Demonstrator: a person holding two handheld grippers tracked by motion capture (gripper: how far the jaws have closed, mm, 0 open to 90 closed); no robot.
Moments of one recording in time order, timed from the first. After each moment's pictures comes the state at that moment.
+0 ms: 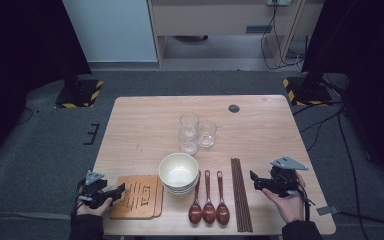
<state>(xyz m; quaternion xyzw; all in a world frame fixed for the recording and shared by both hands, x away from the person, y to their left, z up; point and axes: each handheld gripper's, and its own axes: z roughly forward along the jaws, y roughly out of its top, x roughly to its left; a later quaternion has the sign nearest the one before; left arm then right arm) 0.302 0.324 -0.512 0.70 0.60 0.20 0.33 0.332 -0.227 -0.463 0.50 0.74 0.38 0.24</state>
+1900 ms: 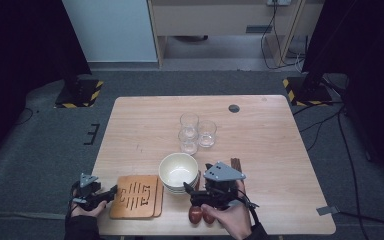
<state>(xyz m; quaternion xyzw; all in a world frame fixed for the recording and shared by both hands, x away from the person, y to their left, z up) 0.298 0.341 -0.519 0.70 0.61 0.21 0.31 0.284 -0.061 -0.398 0.35 0.78 0.48 0.18</state>
